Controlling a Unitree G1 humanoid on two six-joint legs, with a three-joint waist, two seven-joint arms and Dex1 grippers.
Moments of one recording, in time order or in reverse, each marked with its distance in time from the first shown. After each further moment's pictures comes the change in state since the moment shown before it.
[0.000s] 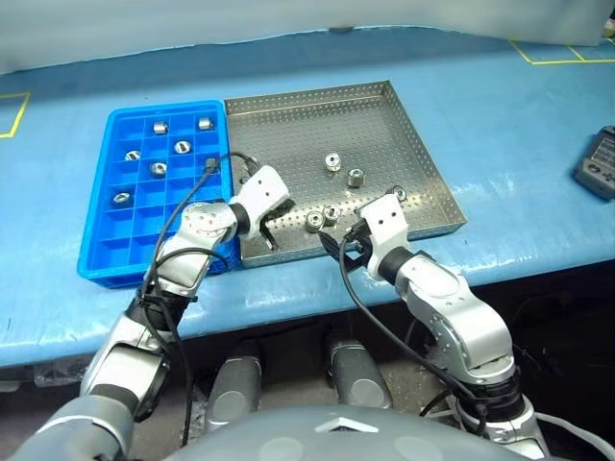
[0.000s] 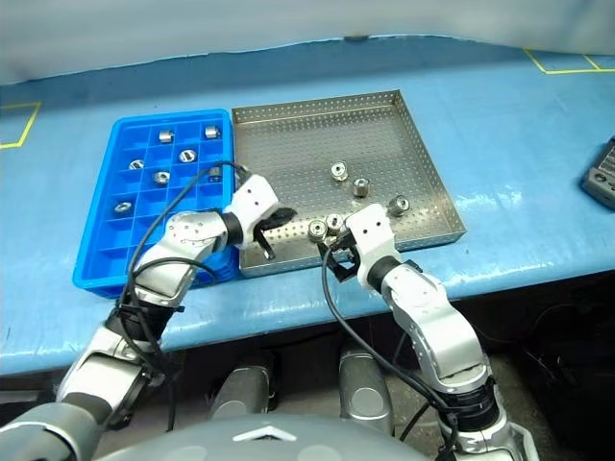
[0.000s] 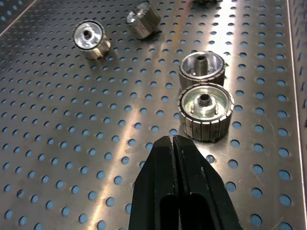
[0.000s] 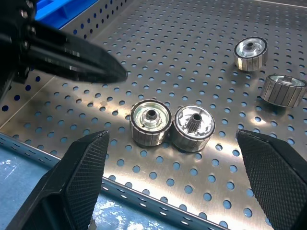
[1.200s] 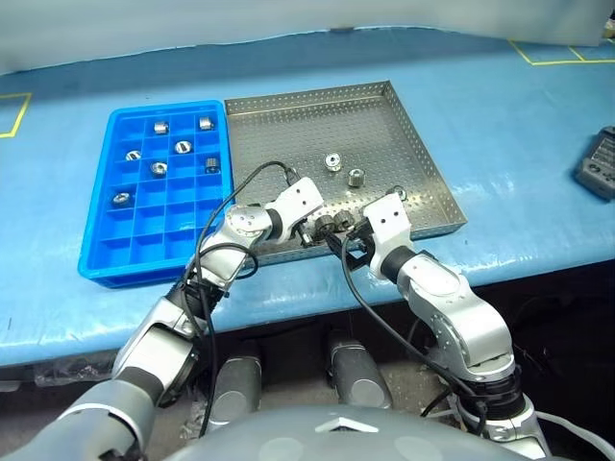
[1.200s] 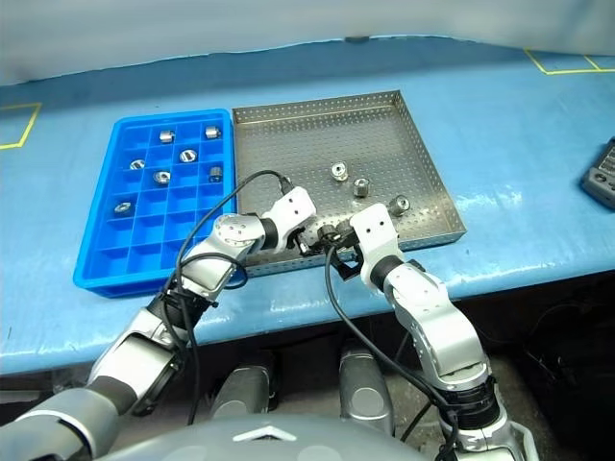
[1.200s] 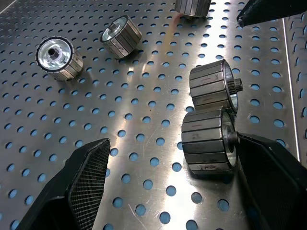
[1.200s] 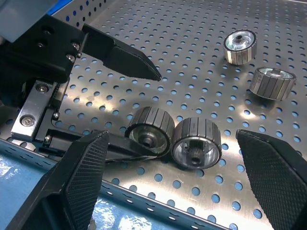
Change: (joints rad) left arm -0.126 -0.117 -0.195 0.263 0.091 -0.093 -0.041; right arm 0.001 -0.004 -0.014 0.018 -0.014 -0.002 -0.021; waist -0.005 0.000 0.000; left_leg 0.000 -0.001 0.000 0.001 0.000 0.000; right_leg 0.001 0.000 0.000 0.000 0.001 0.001
